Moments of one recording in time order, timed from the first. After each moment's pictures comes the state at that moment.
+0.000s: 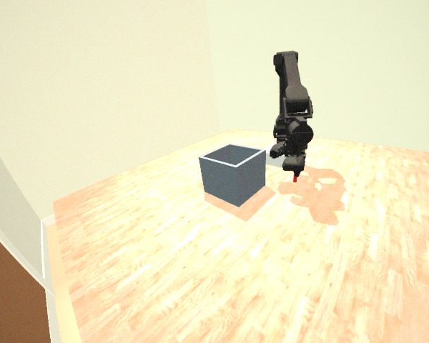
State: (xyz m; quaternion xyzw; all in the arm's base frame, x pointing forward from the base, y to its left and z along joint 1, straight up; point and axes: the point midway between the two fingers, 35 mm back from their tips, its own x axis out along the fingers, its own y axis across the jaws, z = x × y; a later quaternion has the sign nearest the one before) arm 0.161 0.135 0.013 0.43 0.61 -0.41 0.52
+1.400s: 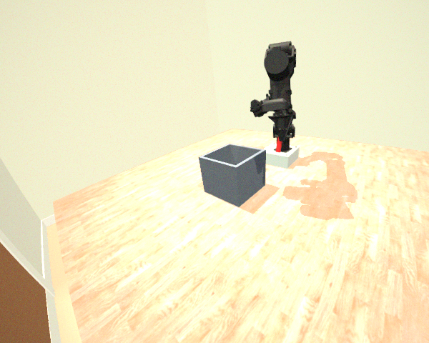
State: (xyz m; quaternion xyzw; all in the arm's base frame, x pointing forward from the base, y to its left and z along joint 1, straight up) arm 0.243 0.112 0.165 0.54 0.52 -0.30 0.60
